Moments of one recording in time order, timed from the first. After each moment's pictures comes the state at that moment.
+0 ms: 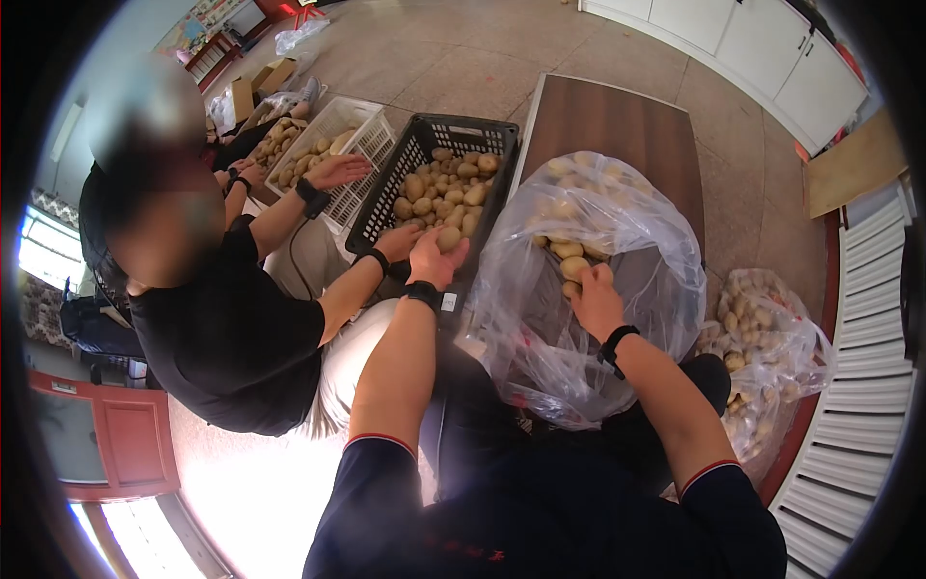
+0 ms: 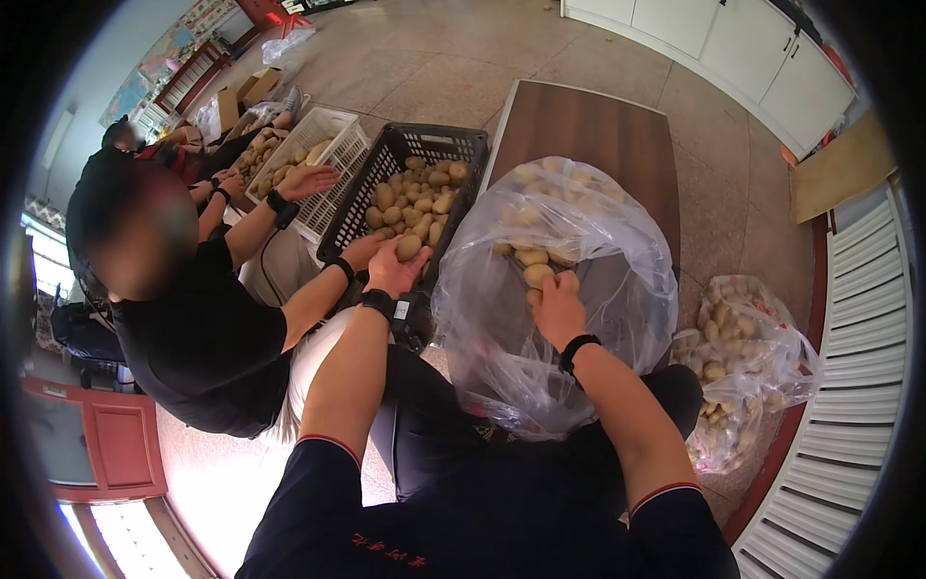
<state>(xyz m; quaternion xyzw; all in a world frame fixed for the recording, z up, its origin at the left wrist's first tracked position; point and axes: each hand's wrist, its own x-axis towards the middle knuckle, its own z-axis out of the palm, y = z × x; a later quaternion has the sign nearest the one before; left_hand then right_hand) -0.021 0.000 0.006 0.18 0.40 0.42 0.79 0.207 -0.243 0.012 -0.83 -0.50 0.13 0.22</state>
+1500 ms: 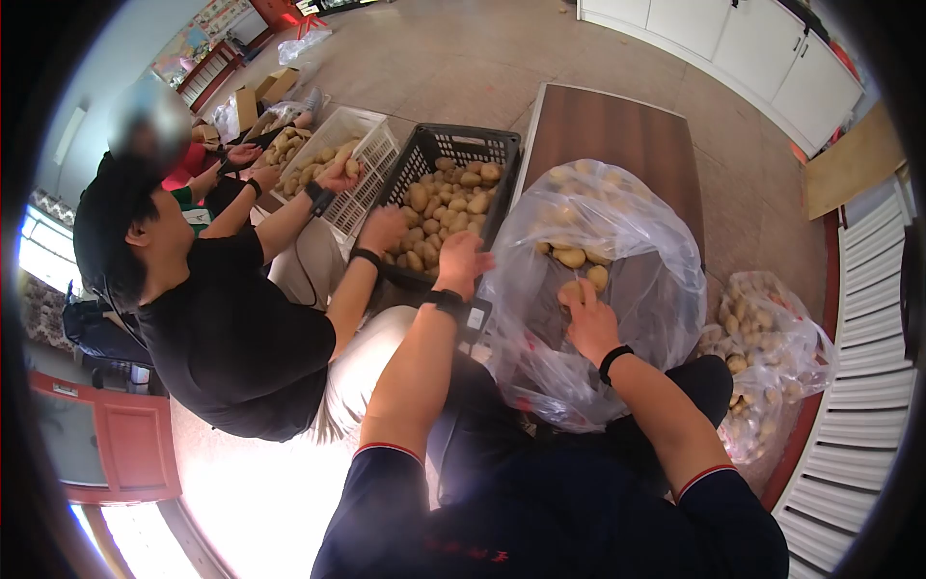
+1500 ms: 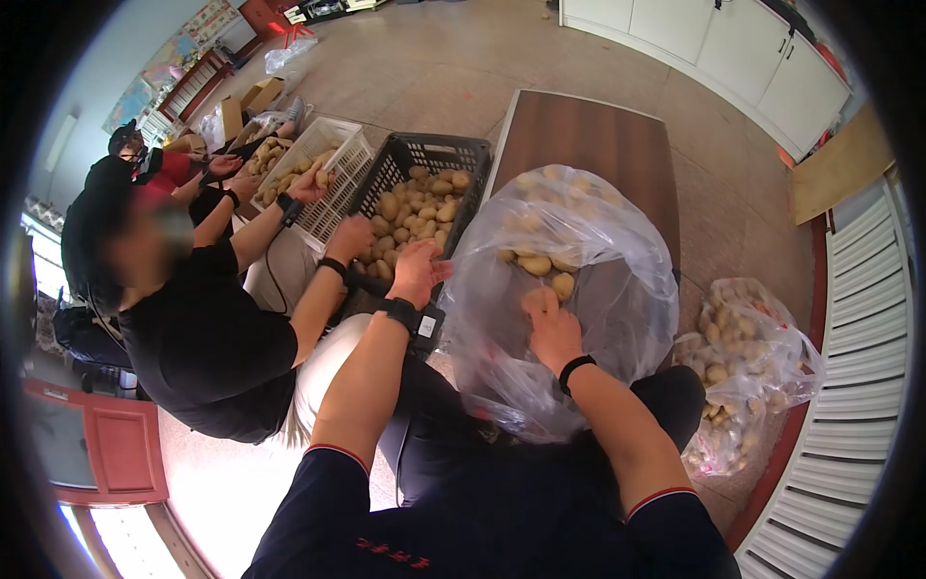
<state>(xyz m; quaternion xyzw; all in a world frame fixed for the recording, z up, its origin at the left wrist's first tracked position) 0.013 -0.039 0.050 0.37 0.48 0.32 0.73 0.185 -0.266 0.011 -0.78 -0.61 0.07 0.13</state>
